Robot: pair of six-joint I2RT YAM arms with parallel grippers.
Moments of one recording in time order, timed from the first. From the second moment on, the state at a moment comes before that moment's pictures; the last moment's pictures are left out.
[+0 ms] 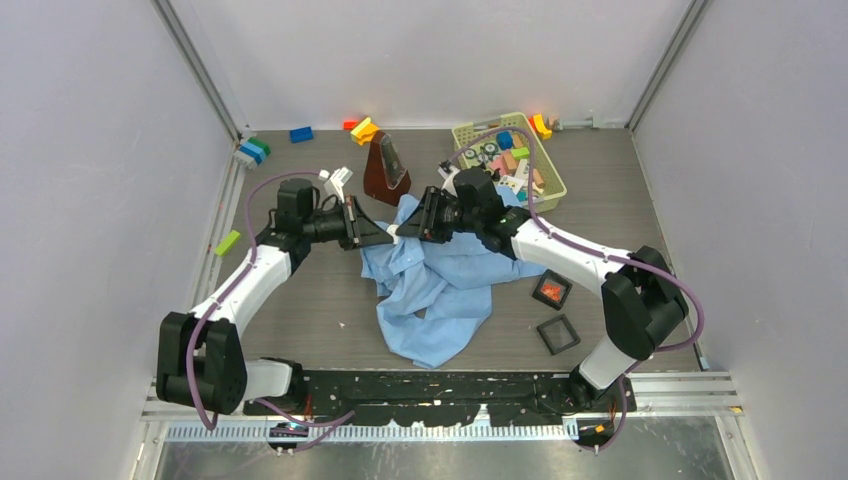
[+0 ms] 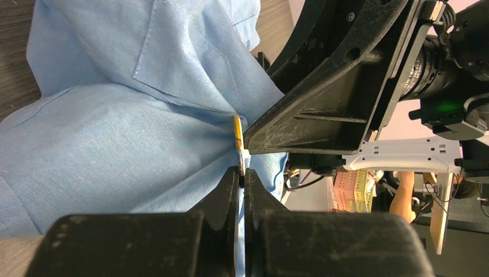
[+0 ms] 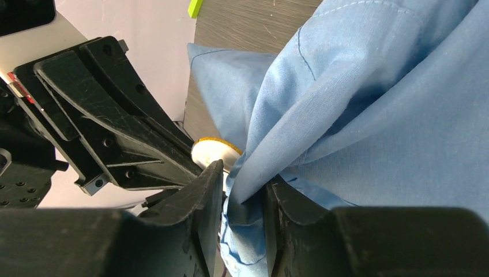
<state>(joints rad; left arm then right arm) -0.20 1.29 0.83 -0.07 0.91 -0.63 0.69 1.62 1.14 0.01 -0.39 0.91</state>
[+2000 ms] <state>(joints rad) -0.23 1.33 1.15 -0.98 0.62 -0.06 0.60 1.51 1.17 -0.22 -0.37 0.77</state>
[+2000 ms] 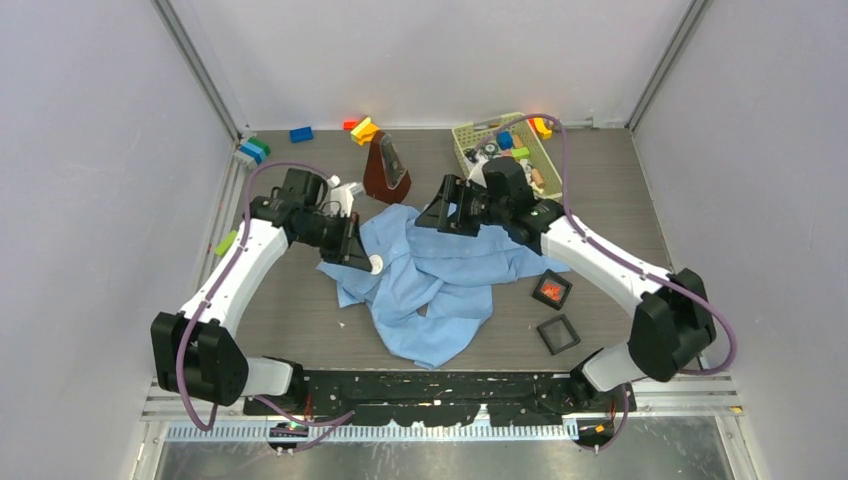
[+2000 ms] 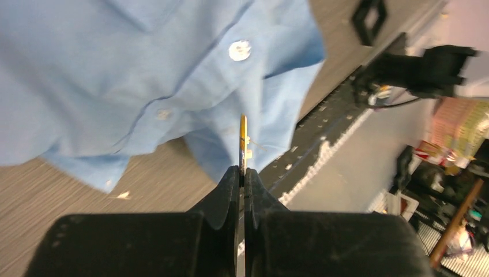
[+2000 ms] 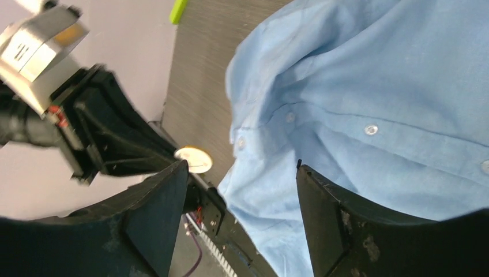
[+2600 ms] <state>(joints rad) -0.23 1.29 1.14 -0.57 1.11 -0.33 0.58 1.33 0.97 0.14 -0.70 0.78</state>
